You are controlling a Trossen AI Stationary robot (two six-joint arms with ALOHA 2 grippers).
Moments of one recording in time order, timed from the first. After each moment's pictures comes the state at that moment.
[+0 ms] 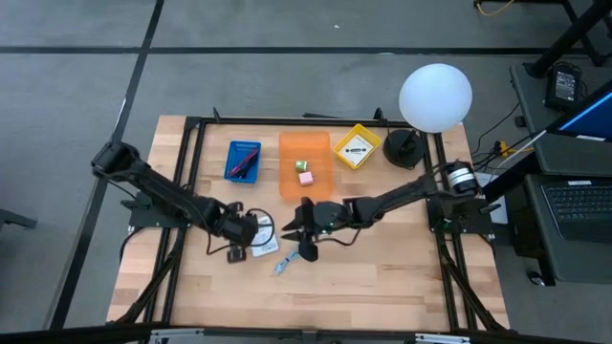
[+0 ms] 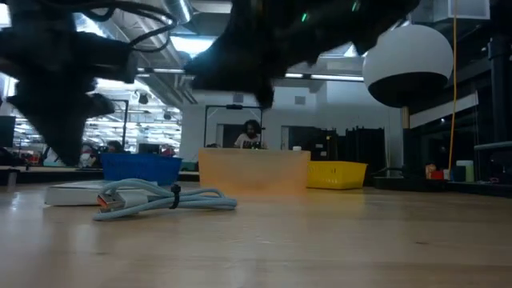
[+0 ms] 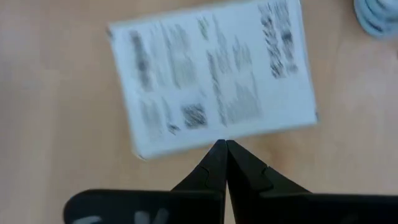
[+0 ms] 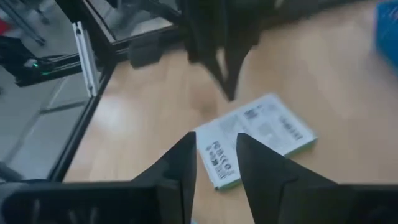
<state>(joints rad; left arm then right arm) -0.41 1.37 0.71 -0.59 -0.14 -0.59 0.19 1.93 1.14 0.37 0.03 0.33</state>
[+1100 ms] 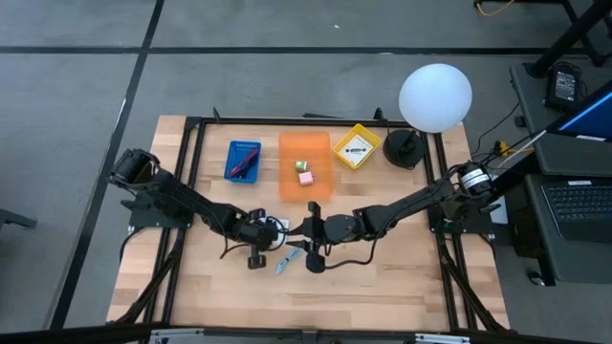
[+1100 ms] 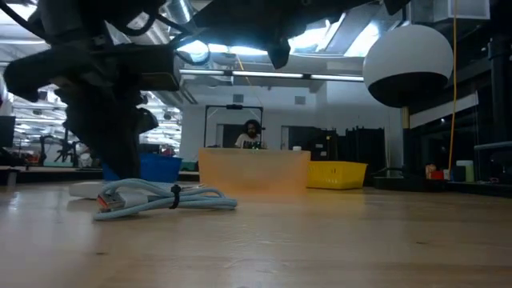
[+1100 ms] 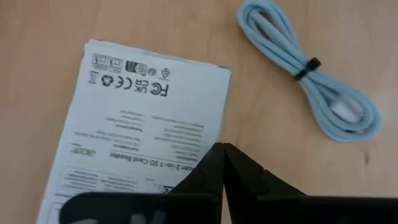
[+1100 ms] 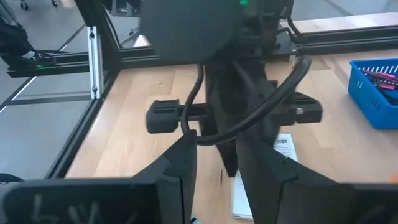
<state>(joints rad) -0.36 1.59 0.77 -0.26 -0.15 -0.47 0.31 1.82 1.14 0.31 0.24 0.20</state>
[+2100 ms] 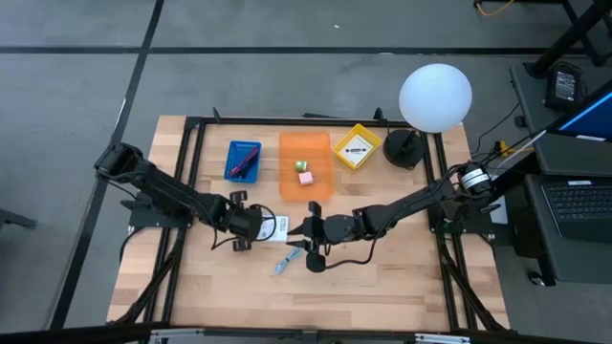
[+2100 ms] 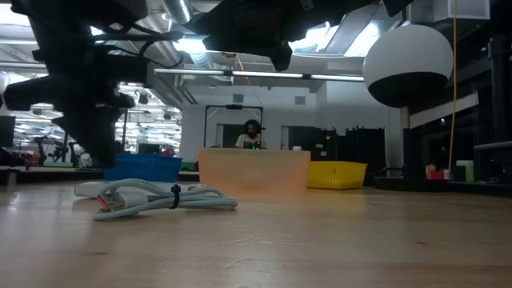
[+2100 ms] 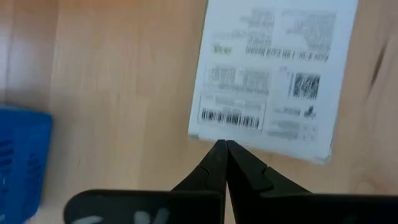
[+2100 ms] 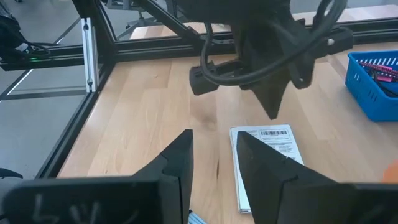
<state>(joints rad) -0.34 1.42 0.72 -0.63 -0.33 -0.45 0.31 1.82 1.14 0.29 0.24 0.21</state>
